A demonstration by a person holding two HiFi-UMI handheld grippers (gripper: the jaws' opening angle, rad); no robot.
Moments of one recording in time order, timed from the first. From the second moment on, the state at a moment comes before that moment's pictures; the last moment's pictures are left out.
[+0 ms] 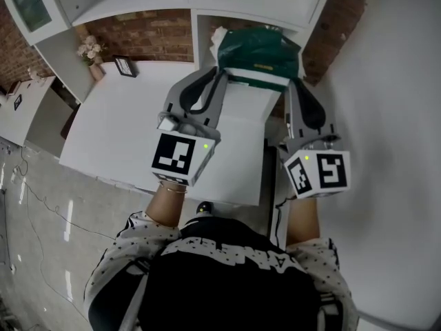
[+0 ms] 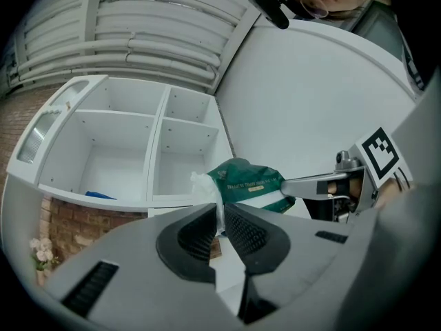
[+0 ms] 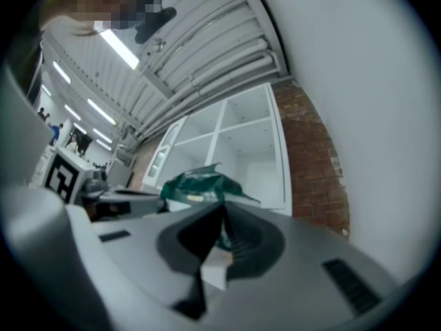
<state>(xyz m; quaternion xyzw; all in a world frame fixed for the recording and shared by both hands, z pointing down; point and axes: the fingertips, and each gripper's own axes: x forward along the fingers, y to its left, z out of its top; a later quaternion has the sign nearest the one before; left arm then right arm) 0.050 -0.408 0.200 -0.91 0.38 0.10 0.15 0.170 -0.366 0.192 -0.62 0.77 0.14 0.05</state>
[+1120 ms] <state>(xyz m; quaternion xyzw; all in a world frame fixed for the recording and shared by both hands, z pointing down) 0.046 -0.372 0.276 -0.91 0.39 0.04 0.11 0.165 -0.334 0.267 -0.62 0.78 0.09 0.03</state>
